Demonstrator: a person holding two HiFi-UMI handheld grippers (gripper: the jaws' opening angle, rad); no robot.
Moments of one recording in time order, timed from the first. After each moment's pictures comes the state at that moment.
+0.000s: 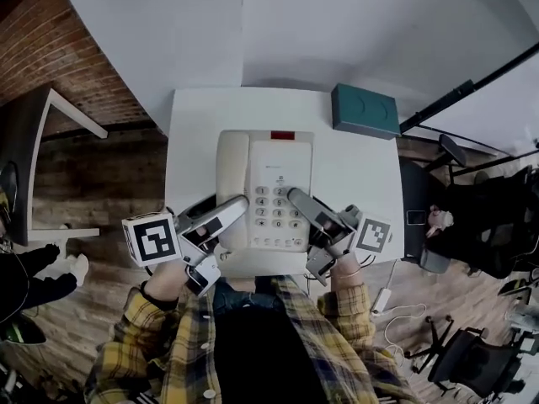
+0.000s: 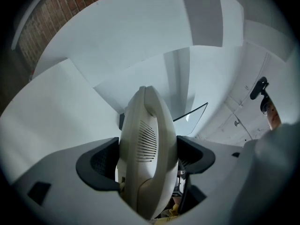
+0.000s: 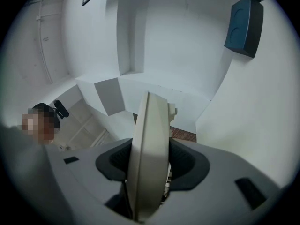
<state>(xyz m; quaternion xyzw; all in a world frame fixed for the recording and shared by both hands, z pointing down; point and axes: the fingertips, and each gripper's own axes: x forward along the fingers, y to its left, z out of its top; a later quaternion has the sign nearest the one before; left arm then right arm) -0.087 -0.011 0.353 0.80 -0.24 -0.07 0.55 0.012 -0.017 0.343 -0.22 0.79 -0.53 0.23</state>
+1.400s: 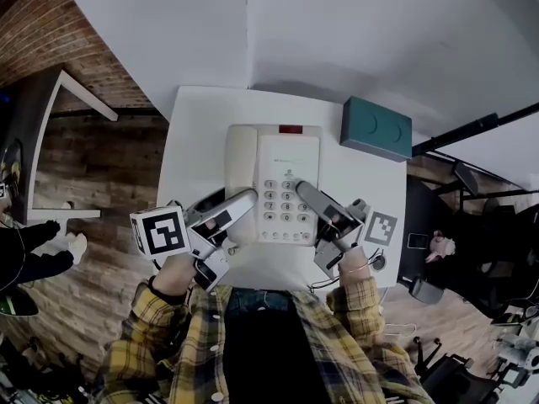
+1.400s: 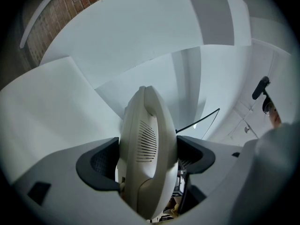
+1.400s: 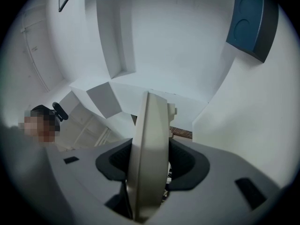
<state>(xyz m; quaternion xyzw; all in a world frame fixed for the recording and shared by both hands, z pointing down) -0.061 -0.052 0.365 0.77 -0.29 -0.09 0.55 0.037 -0.069 0.356 -0.18 0.79 -0.55 0.20</state>
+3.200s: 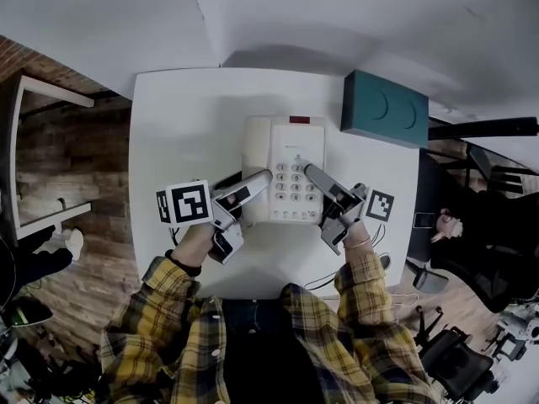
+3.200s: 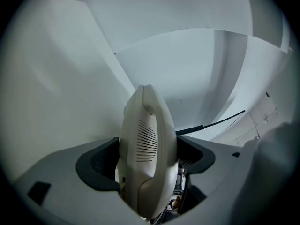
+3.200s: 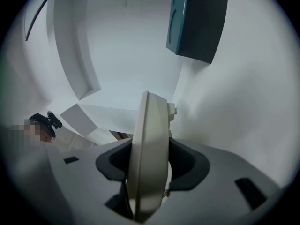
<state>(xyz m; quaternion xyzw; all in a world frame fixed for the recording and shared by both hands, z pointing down) 0.007 -0.136 0.520 0.73 -0.26 -0.03 0.64 0.105 -0.145 0.520 -0.24 0.71 -0.63 0.19</state>
